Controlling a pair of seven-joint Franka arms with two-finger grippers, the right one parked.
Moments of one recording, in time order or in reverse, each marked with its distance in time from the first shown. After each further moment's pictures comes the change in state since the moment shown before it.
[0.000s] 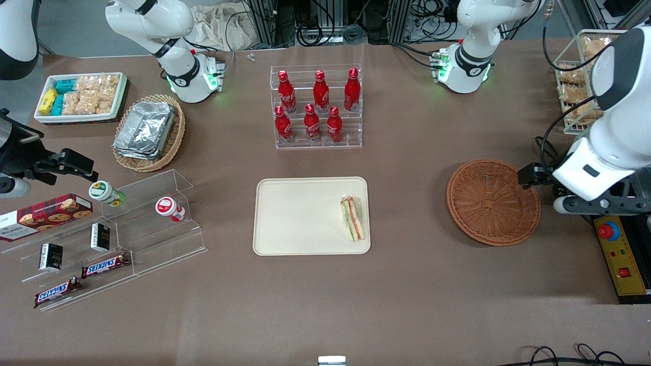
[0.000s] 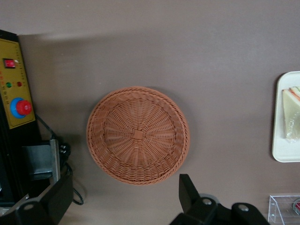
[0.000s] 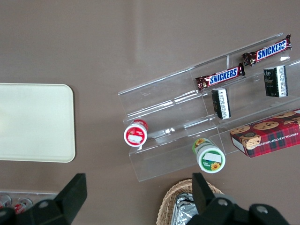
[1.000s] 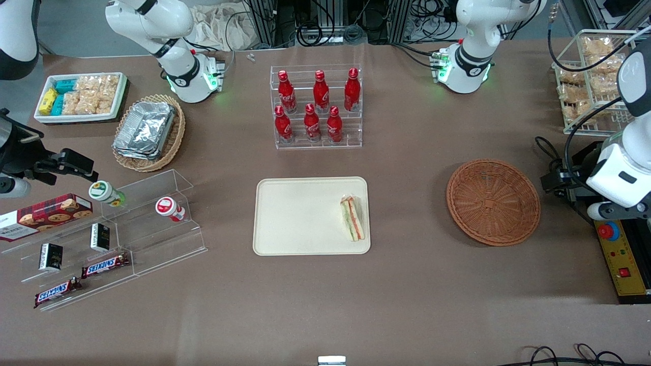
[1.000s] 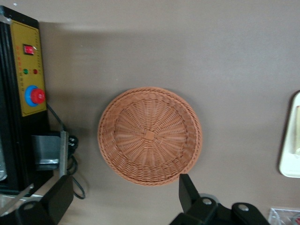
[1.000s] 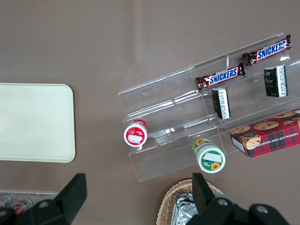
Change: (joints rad) arm -0.212 -0.004 0.323 0.017 -0.081 0.001 0.003
